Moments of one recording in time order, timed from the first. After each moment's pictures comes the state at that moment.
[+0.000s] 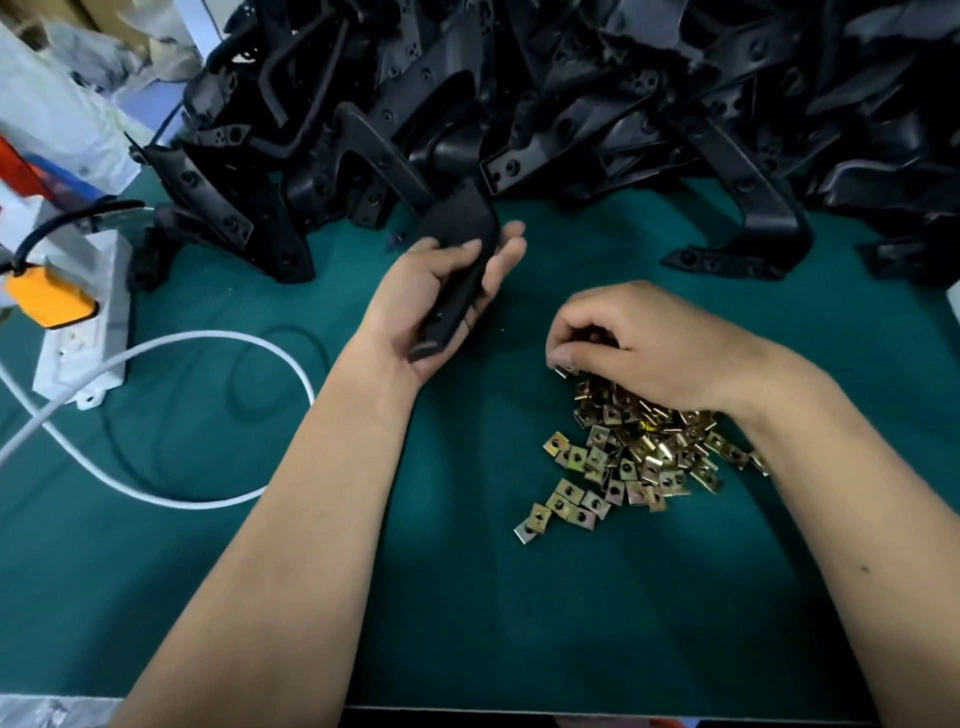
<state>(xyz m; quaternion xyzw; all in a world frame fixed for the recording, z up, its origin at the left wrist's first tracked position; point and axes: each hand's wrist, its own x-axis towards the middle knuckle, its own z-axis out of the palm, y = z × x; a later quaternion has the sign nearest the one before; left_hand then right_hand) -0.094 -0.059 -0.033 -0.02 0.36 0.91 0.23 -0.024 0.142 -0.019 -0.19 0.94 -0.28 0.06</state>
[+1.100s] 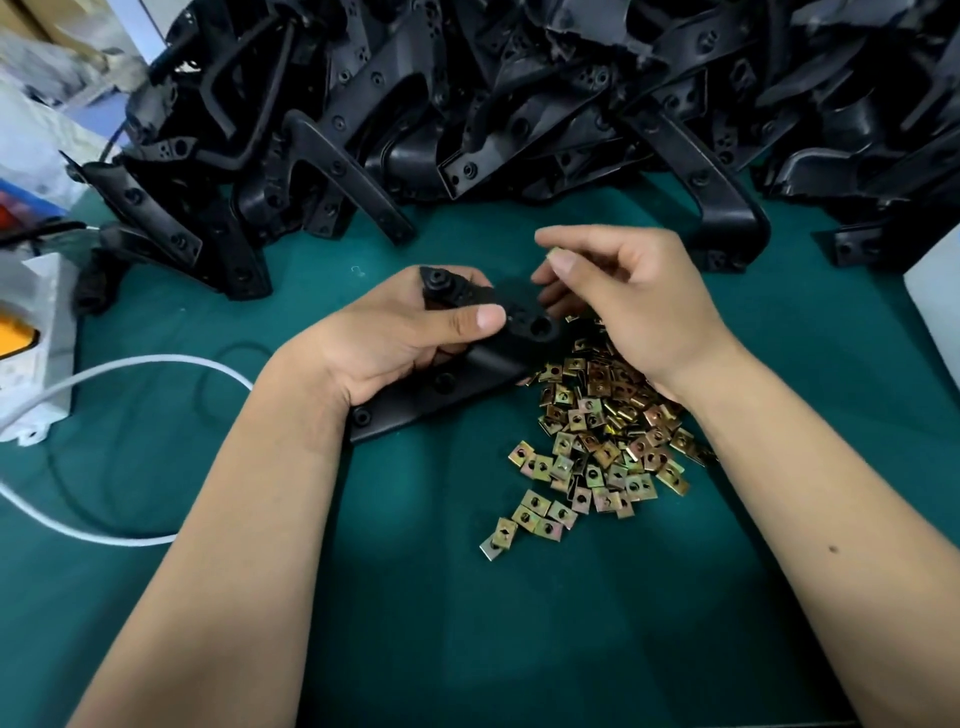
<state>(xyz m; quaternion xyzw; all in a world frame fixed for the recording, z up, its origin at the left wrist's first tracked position) -0.090 -0.070 -0.029 0.23 0.68 0.62 0.32 -0.035 0.152 -0.038 -0.02 0.77 -0.63 -0.12</state>
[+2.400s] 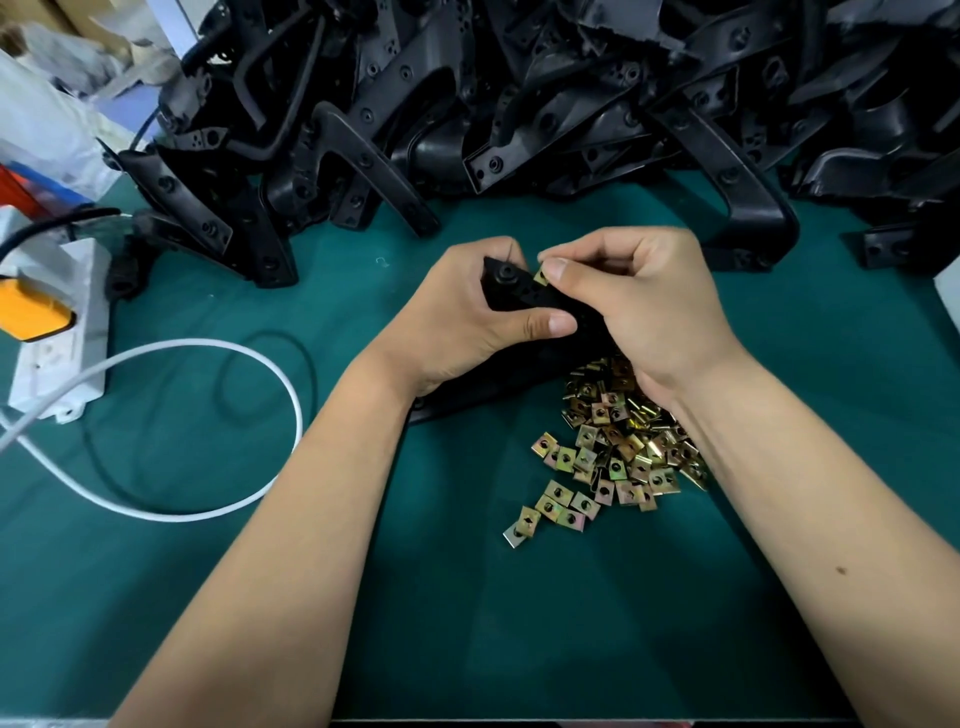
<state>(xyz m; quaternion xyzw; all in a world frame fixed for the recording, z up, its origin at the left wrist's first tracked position) -0.087 -0.048 -0.040 0.30 0.75 0.57 0.12 -0.027 0.124 -0.027 0.03 0.75 -0.65 -0.14</state>
